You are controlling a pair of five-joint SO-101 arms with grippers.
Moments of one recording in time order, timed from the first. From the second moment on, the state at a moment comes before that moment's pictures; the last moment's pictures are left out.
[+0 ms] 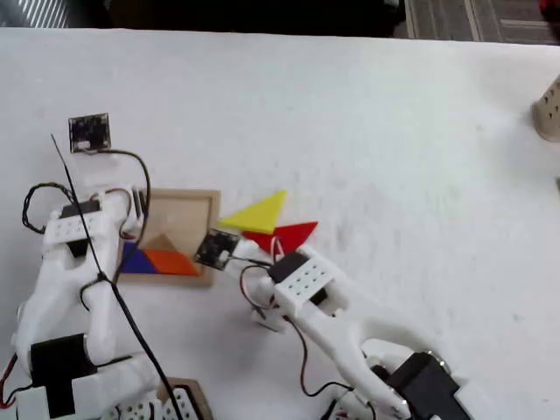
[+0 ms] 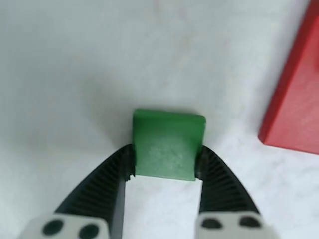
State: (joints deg) left arm -18.9 -11.0 47.5 32.8 -2.2; right arm -44.2 -14.5 53.2 54.0 26.4
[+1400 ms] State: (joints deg) left arm -36.4 -11.0 43.3 32.8 20.1; right arm -47.3 16.3 8.6 40.5 18.4
